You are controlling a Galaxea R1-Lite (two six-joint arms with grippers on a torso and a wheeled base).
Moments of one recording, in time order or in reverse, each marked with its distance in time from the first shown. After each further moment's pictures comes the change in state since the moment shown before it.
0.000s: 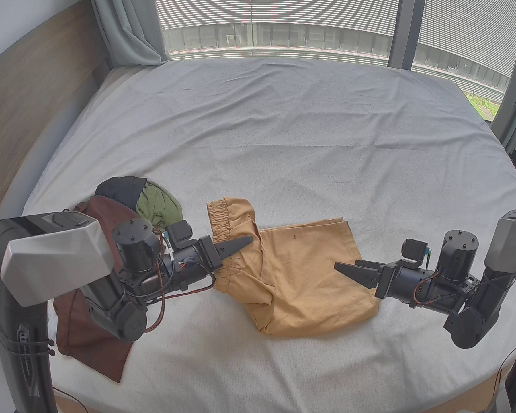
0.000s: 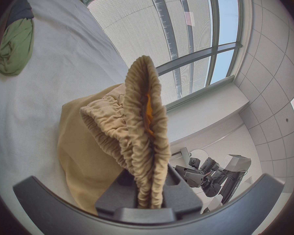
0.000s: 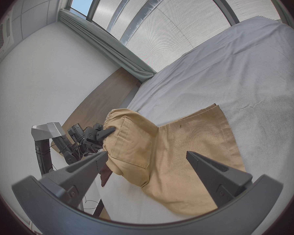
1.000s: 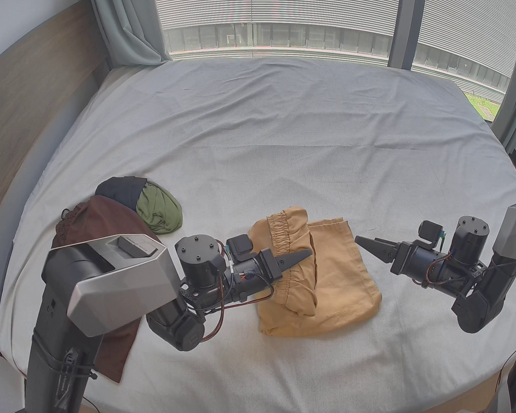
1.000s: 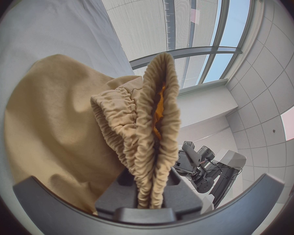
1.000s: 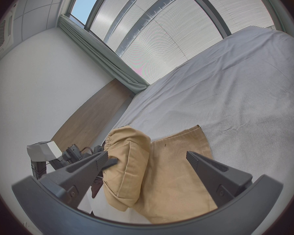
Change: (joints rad) left arm -0.184 0.208 -0.277 -0.002 0.028 -0.158; right arm -0.118 -0.006 -0.063 0.001 0.007 0.006
